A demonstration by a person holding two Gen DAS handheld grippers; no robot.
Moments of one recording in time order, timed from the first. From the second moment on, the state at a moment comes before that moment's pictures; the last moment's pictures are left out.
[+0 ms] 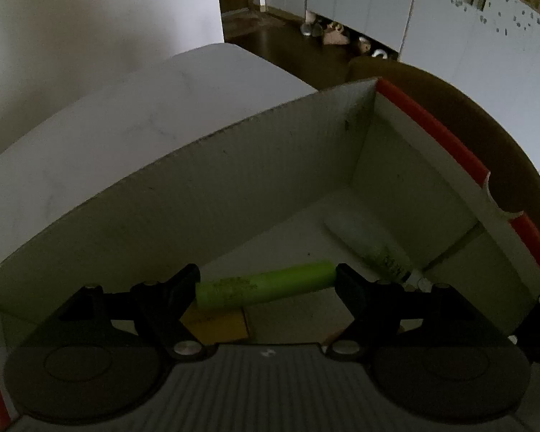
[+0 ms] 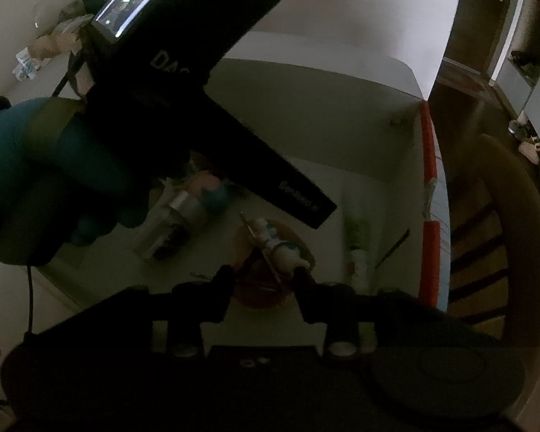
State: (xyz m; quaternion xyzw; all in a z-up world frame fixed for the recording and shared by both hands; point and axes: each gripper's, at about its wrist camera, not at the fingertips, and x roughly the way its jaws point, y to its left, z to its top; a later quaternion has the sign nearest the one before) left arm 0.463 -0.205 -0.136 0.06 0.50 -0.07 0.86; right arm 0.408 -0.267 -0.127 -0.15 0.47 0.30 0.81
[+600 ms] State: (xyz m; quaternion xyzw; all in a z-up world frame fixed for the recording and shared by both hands) left arm 0.433 -0.196 -0.097 0.04 0.47 -0.07 0.88; right arm 0.396 -0.281 -0.106 -0.13 0.45 0.31 0.83
